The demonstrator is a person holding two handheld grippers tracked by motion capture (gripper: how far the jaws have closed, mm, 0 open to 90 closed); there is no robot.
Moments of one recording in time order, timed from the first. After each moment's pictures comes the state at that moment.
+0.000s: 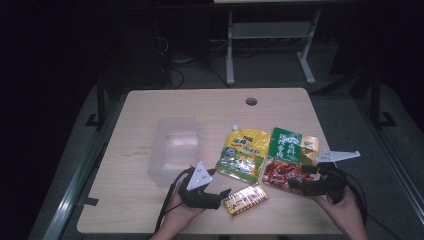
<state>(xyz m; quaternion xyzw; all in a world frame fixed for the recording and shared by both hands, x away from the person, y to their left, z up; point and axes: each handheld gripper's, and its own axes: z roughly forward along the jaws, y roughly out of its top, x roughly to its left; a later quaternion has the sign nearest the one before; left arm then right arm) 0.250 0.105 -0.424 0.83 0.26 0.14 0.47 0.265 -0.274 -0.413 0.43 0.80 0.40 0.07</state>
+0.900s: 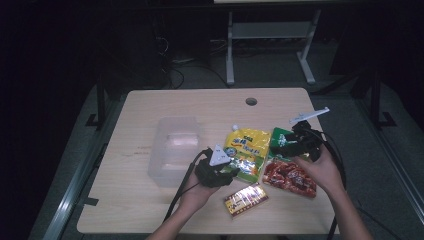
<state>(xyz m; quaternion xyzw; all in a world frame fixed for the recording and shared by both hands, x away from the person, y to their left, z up) 0.296 0.065 -0.413 0.86 0.27 0.13 0.41 0.354 -0.226 -0.364 0.43 0.83 0.36 0.07</state>
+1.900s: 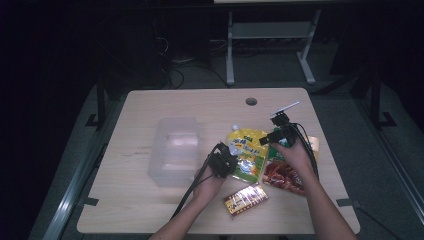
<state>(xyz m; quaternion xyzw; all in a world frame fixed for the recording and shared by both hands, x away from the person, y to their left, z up) 0.334 0.030 -0.442 0.89 0.31 0.16 0.30 0.435 -0.199 -0.425 0.54 0.80 0.26 0.03</state>
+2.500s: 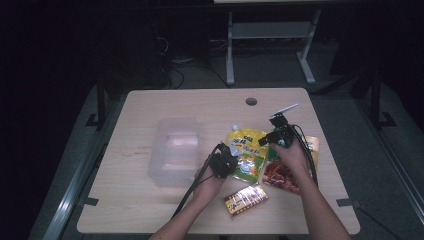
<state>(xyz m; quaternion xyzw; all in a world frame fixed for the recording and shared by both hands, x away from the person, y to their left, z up) 0.333 0.029 -0.443 0.89 0.30 0.16 0.30 0.445 -0.197 -0.442 0.56 0.78 0.26 0.00</state>
